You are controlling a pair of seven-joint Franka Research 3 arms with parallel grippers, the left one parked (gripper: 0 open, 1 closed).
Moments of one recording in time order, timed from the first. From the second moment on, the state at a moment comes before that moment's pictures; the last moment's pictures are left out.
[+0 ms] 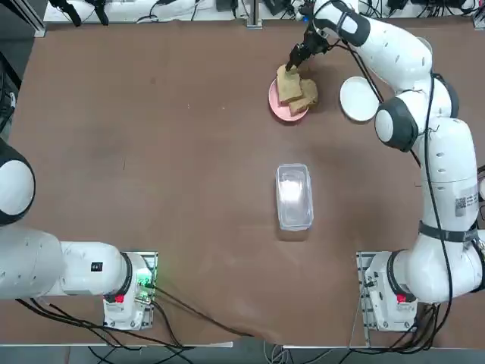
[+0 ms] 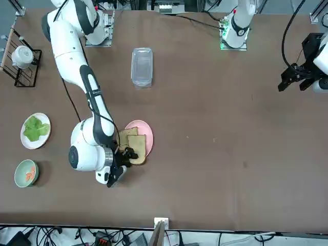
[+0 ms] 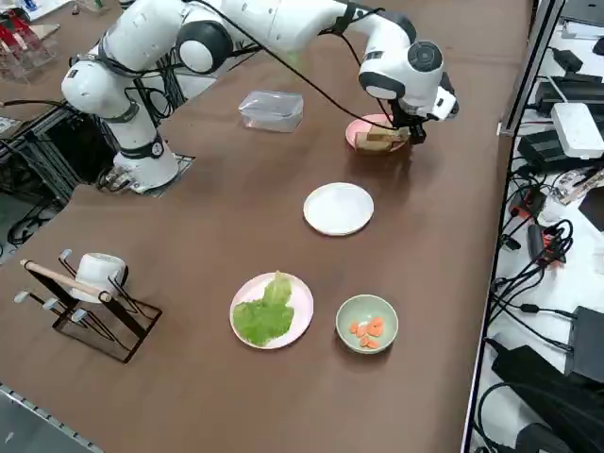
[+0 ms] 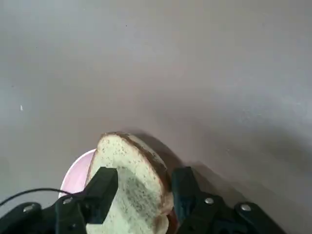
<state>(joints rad) 0.26 1.06 0.05 -0.99 0.55 2.04 -0.53</state>
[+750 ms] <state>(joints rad) 0.26 1.07 0.05 -0.99 0.55 2.04 -0.55</state>
